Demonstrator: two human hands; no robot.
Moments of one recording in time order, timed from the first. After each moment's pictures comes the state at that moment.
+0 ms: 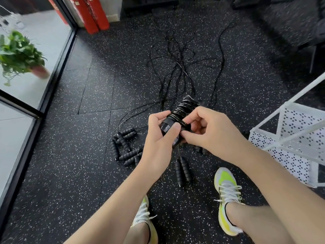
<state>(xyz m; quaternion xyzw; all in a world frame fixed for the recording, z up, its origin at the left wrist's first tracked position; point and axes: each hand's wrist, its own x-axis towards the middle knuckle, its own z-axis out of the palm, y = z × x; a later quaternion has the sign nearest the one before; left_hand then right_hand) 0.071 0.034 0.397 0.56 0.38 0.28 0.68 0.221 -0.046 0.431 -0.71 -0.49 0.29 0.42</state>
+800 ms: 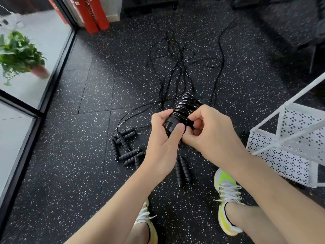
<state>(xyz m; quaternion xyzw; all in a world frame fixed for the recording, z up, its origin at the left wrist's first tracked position) 0.072 0.026 0.409 0.65 0.38 0.28 0.60 0.204 -0.048 0.429 -0.77 -0.46 0.18 0.40</state>
